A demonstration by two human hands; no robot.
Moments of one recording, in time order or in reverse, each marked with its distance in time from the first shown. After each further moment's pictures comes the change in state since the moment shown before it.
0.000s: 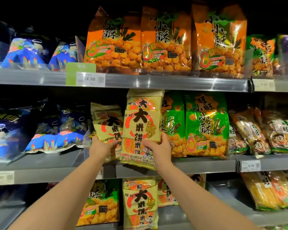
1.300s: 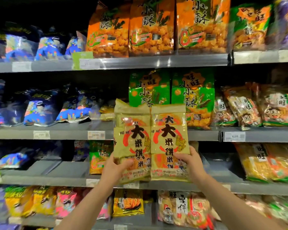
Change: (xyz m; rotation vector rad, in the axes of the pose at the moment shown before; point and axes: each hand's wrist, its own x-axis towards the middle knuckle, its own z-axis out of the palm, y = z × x) left_hand -0.258 -0.057 0.011 -0.288 -0.197 0.054; right_hand -0.099 0.028 -0.199 0.065 -0.176 0.260
